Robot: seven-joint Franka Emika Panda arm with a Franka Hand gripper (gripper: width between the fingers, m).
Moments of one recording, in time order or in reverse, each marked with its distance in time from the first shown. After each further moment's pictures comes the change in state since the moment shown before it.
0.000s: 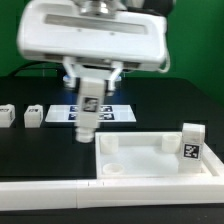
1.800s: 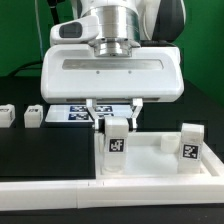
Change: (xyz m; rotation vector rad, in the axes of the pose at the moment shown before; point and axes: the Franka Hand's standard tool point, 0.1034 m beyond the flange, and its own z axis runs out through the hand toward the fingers) arm -0.021 -0.047 0.046 0.078 -0.020 0.049
